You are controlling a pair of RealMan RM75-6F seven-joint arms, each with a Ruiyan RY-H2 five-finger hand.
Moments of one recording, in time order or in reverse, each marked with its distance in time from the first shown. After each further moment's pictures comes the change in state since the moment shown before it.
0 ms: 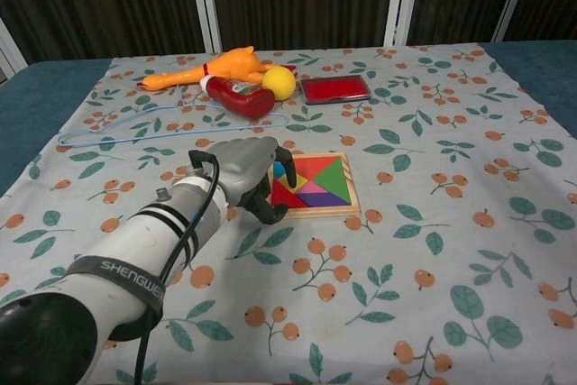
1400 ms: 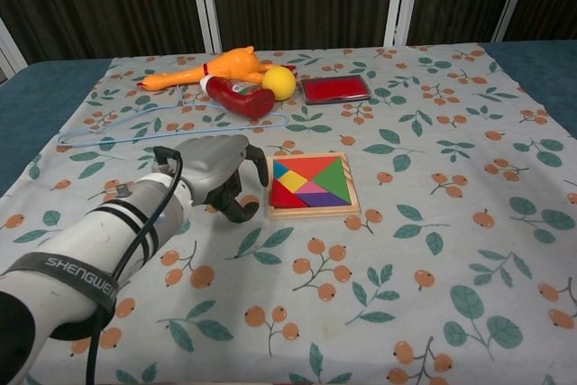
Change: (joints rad) left arm 0.045 0.098 0.041 -0.106 -0.015 0.033 0.033; right arm -0.005 0.003 0.004 -0.004 0.003 0.008 0.003
